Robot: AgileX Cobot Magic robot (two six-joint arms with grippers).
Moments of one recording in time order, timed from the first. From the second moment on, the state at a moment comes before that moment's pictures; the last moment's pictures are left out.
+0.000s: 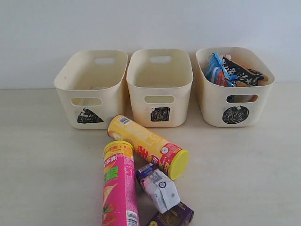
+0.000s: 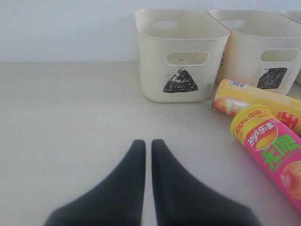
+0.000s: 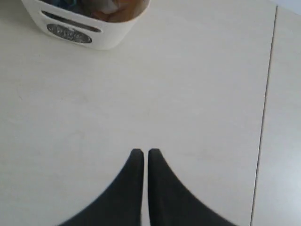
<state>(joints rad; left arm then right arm) -0.11 0.00 0.00 -0.10 0.31 0.05 0.08 1.39 -1.48 -0.18 1.22 -0.20</state>
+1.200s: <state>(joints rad) -0.11 0.00 0.00 -0.10 0.31 0.05 0.08 0.94 -0.84 0.07 0.89 -0.10</state>
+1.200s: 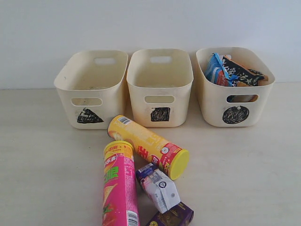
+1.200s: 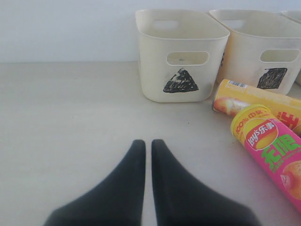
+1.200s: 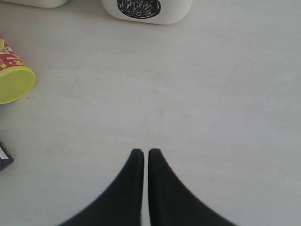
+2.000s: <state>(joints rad) -0.11 0.00 0.00 -0.10 0.31 0.05 0.08 0.53 -0.55 0.06 0.48 -0.18</state>
